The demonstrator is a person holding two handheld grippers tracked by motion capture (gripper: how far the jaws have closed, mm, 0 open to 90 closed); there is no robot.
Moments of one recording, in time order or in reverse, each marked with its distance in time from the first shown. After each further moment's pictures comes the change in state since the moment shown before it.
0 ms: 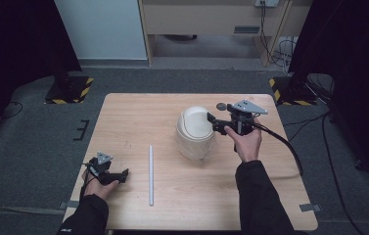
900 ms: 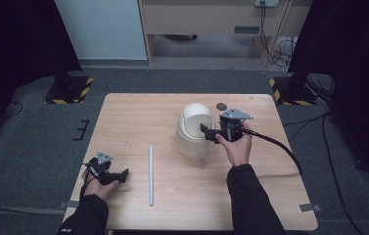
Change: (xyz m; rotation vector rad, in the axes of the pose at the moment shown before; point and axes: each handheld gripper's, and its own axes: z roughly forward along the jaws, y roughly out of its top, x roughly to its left) left arm 0.000 0.000 0.000 0.000 0.000 0.000; right arm 0.010 -0.032 0.023 0.137 -0.001 -0.024
